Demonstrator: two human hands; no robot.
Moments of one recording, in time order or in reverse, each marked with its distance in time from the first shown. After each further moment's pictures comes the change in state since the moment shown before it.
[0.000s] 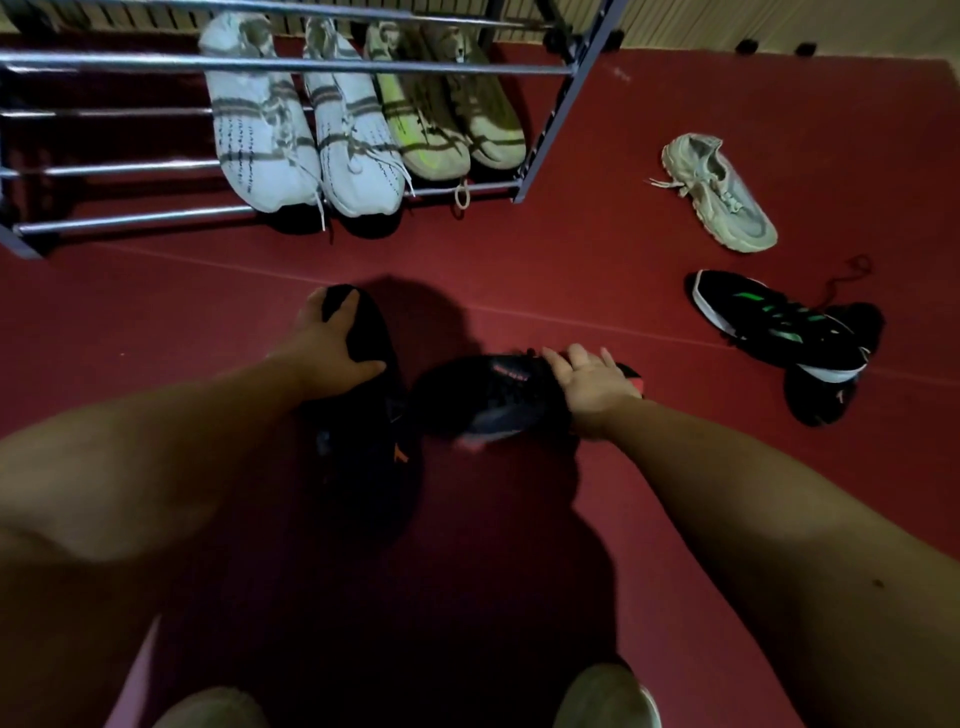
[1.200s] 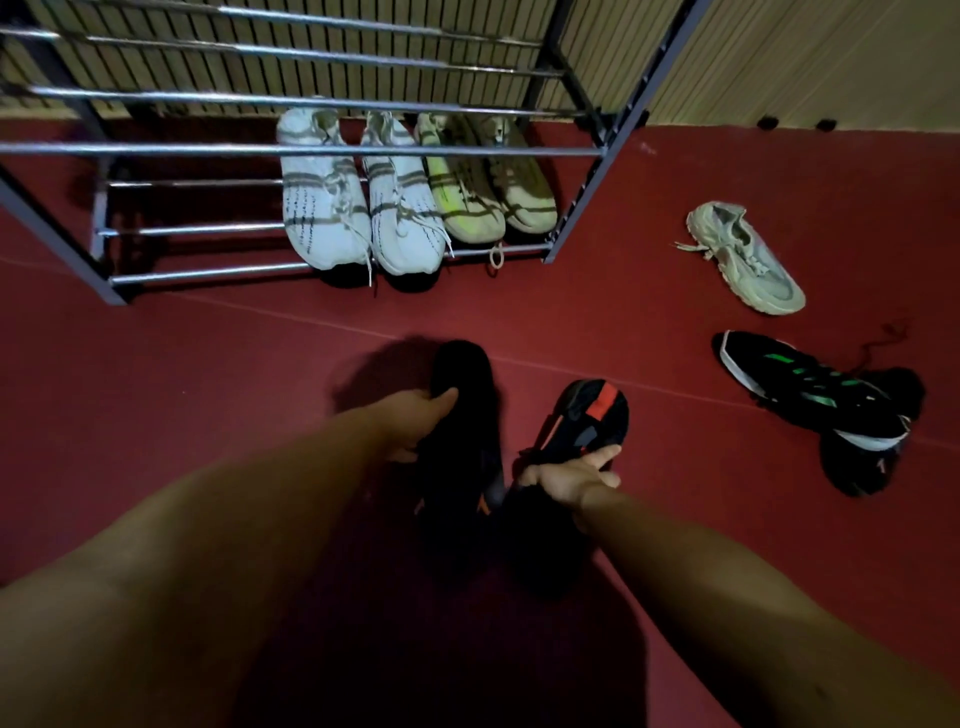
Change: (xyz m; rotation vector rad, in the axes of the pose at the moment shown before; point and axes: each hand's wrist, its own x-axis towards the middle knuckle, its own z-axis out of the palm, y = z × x) left_hand -0.014 0.052 0.018 -0.694 -0.248 -0.282; right_hand 0.000 -0.057 0.031 1.018 -0.134 0.674
